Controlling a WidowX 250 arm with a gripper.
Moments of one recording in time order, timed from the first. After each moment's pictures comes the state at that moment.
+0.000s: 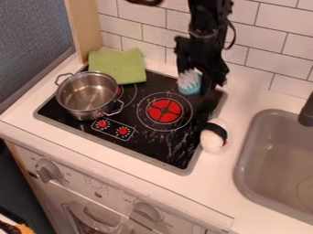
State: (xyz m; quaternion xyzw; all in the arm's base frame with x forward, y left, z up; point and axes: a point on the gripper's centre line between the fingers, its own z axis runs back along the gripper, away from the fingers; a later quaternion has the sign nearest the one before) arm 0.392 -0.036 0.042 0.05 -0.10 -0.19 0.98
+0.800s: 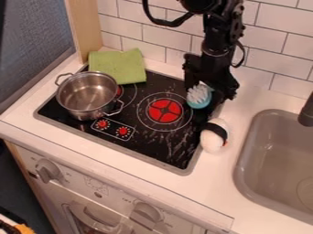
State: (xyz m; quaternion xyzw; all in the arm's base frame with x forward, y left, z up) arm 0.400 -0.049 0.012 0.05 -0.09 -0.15 0.98
